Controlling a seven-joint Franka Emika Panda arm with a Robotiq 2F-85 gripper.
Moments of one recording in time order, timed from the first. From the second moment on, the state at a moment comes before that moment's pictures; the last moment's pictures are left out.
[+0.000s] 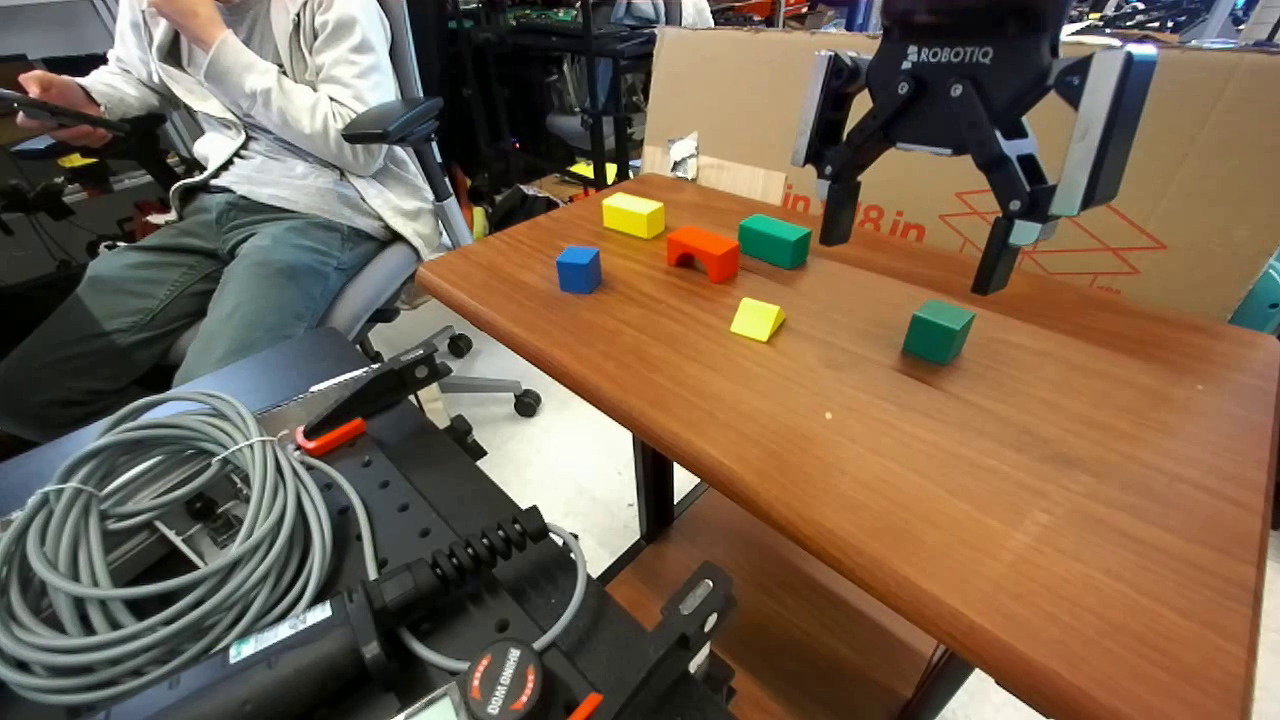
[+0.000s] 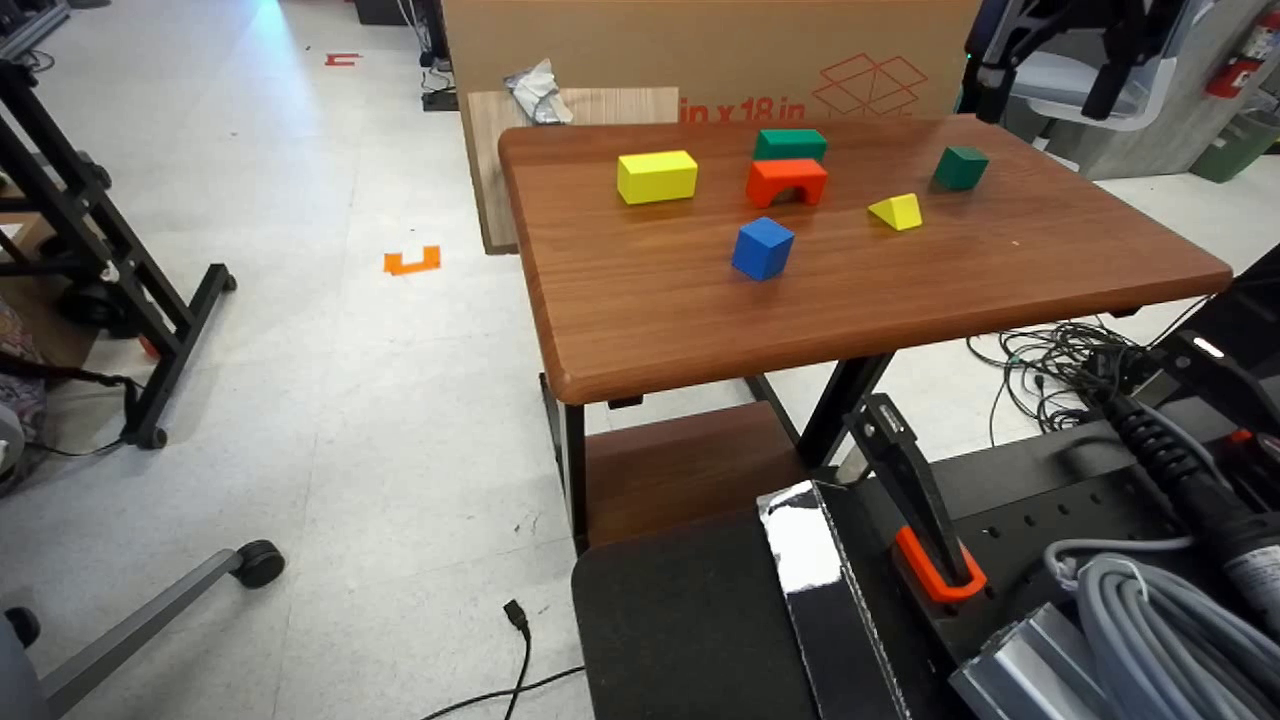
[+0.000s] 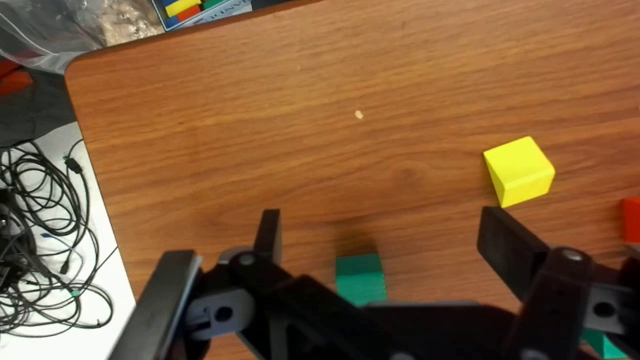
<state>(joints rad) -0.05 0.41 -0.10 -2.05 -0.09 2.33 0.09</state>
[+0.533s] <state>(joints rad) -0.05 0.55 -0.10 -1.92 -0.09 2.34 0.09</state>
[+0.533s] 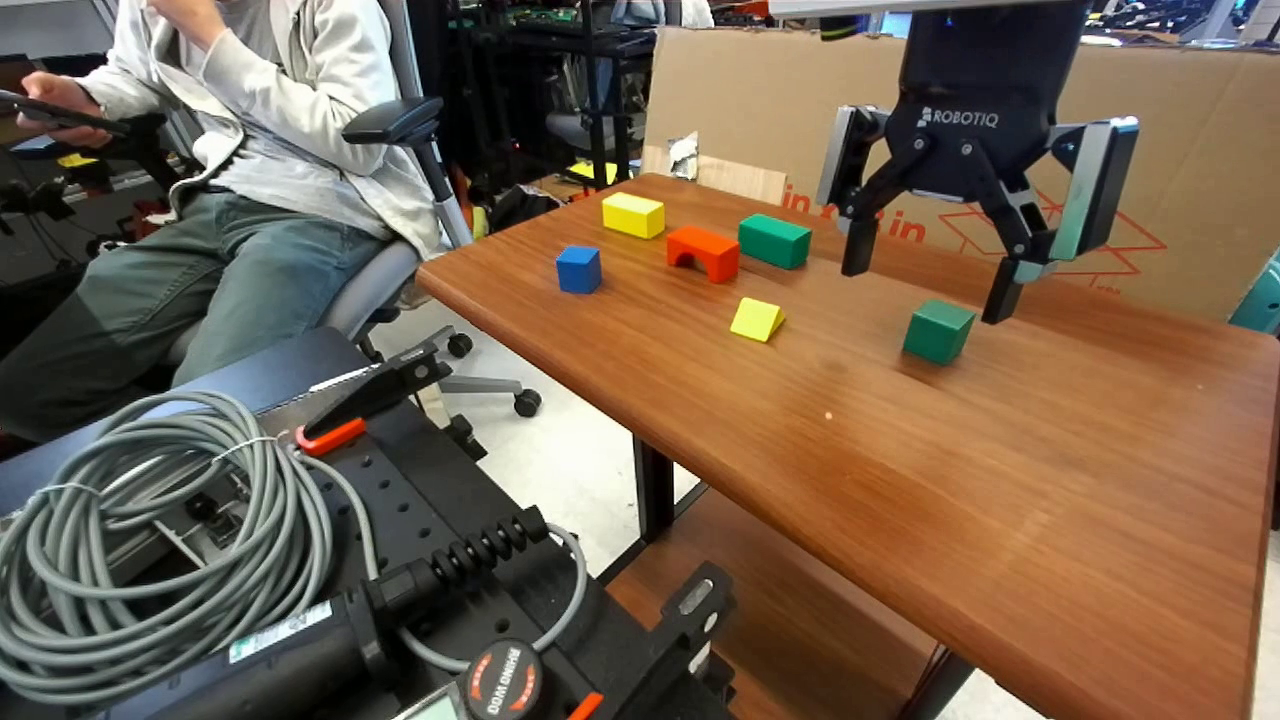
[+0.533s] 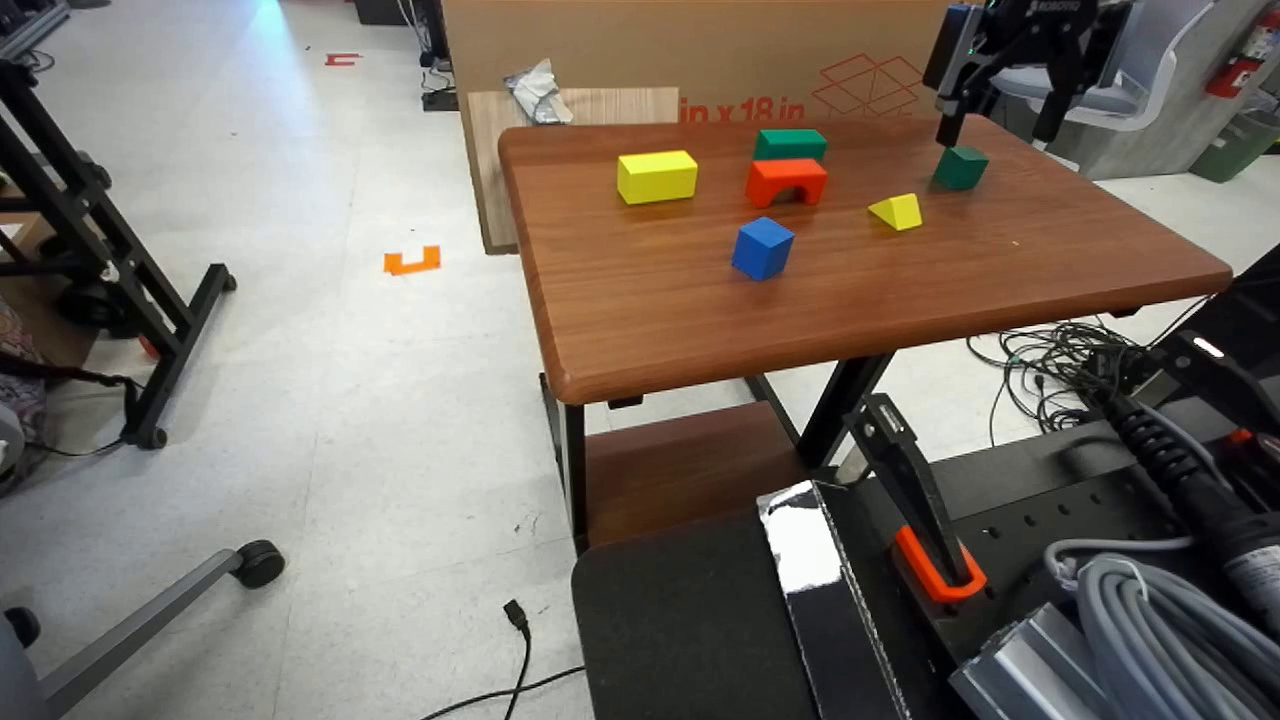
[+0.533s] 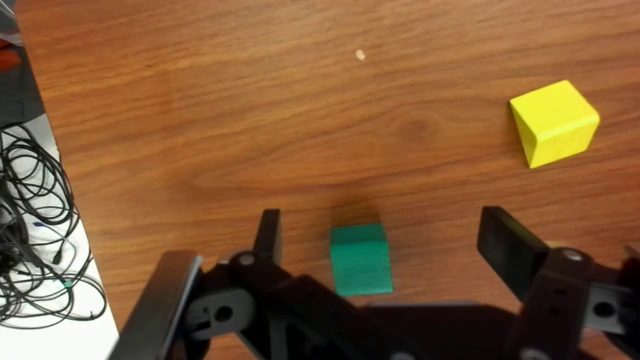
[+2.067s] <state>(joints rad) -0.05 0.64 -0.04 -1.67 0.06 2.11 0.11</state>
